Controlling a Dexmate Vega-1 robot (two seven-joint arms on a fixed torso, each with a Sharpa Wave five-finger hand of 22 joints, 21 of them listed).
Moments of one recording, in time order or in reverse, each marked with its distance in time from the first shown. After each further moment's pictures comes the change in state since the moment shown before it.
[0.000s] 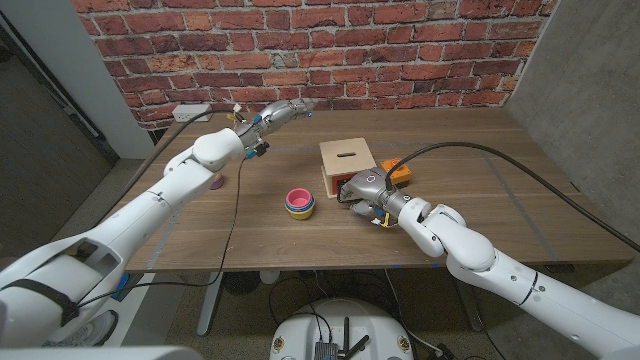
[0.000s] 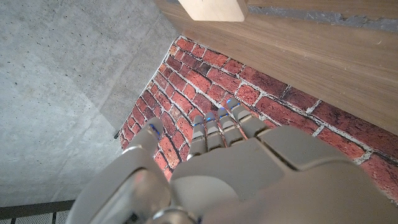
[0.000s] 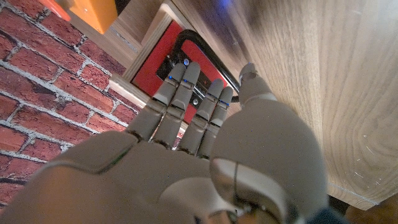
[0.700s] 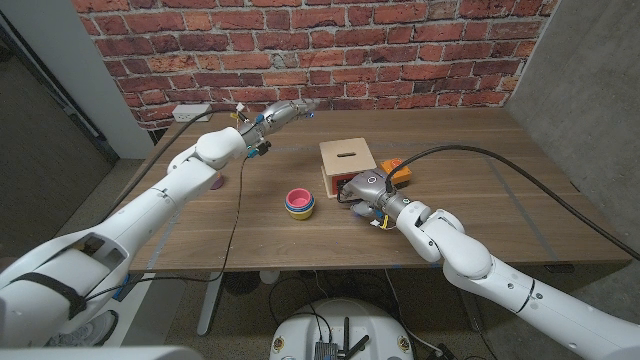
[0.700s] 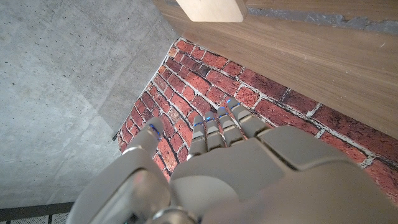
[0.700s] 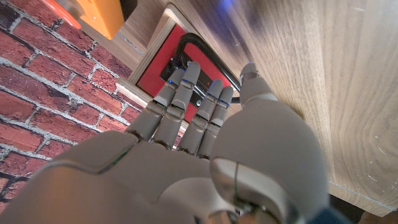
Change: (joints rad) left arm -0.031 -0.022 0.017 0.045 0.000 -0.006 -0.019; left_hand -0.005 -0.005 0.013 -0.004 0.000 0.000 0.000 0.000 0.000 0.005 -0.005 0.000 0.000 0.011 0.000 0.000 0.000 0.000 0.000 0.000 0.000; right arm -0.025 0.026 -0.006 -0.005 -0.041 -0.063 0.005; right_hand -0.004 -0.004 0.000 0.000 0.000 0.005 0.005 0.000 0.000 0.000 0.000 -0.022 -0.009 -0.010 0.002 -0.025 -0.004 -0.043 0.002 -0.025 -0.004
